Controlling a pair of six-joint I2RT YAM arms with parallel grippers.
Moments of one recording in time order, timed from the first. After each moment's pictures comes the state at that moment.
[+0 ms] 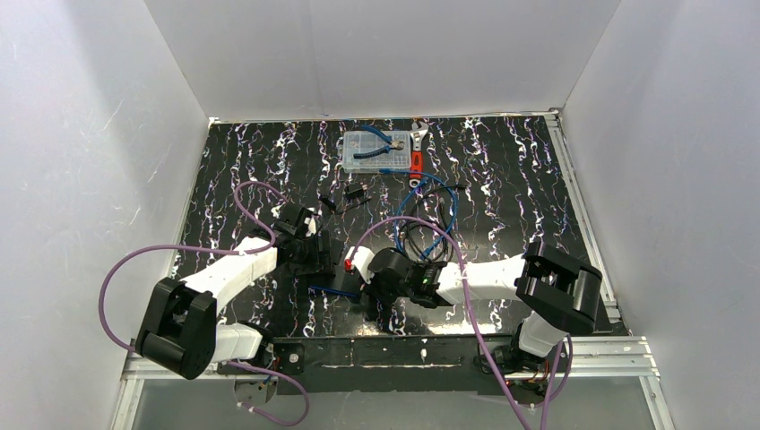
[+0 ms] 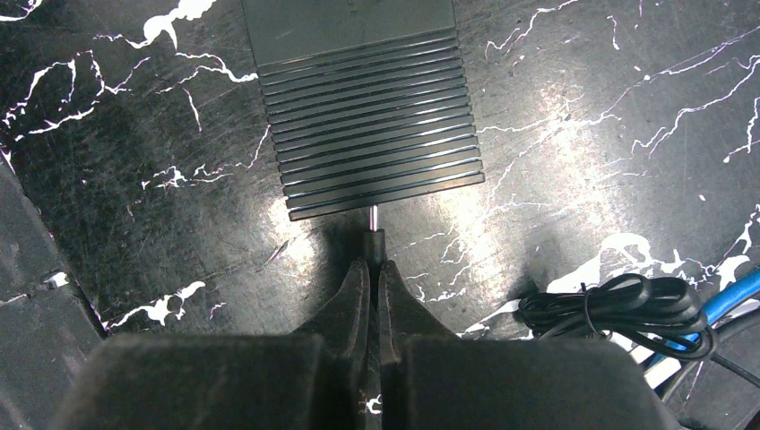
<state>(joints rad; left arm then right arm) -0.41 1.28 0.66 -0.58 0.12 -0.48 1.20 1.61 0.76 0.08 0.04 -0.01</state>
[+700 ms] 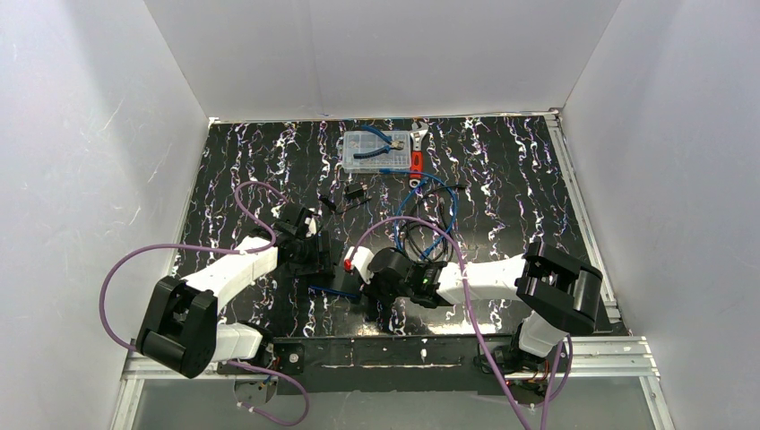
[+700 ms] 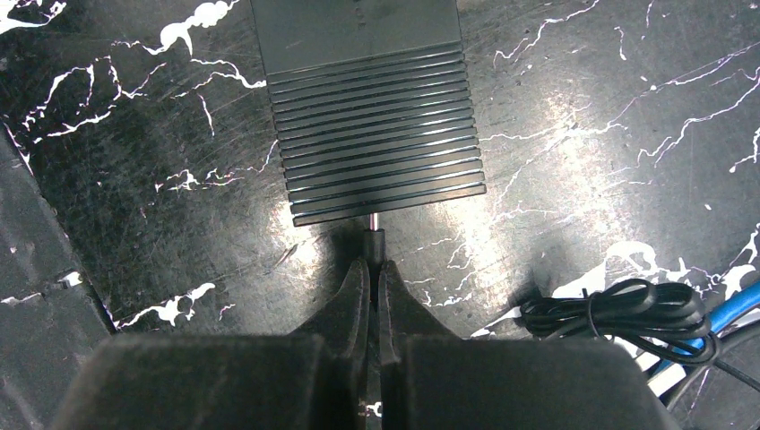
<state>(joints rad) -0.41 1.29 0.66 -0.58 0.12 -0.48 1.20 1.61 0.76 0.09 0.02 -0.02</state>
